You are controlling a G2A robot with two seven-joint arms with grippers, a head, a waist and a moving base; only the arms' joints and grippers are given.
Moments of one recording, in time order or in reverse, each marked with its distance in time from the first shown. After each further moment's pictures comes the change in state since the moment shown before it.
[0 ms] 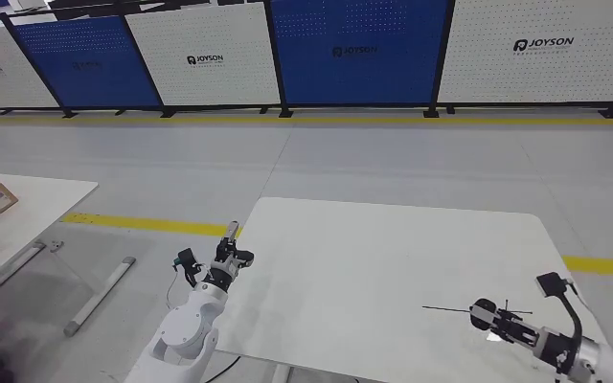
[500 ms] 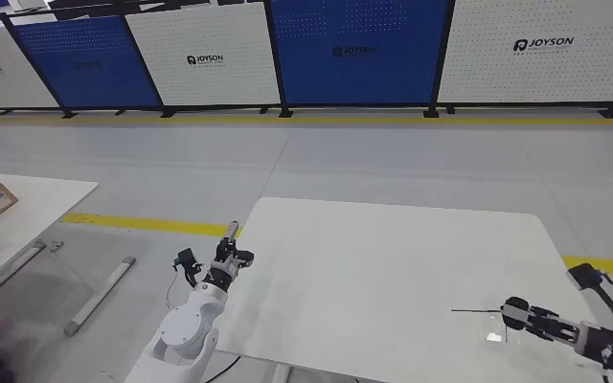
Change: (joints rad) left arm 0.000 0.000 0.000 0.000 0.000 0.000 0.000; right arm 0.058 0.064 0.076 0.074 0.089 -0.008 0.184
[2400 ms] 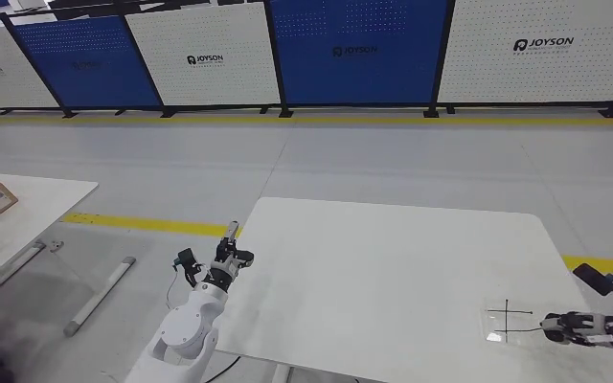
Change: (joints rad) left arm 0.000 0.000 0.000 0.000 0.000 0.000 0.000; right arm 0.345 0.026 -0.154 0.336 -0.371 0.377 0.310
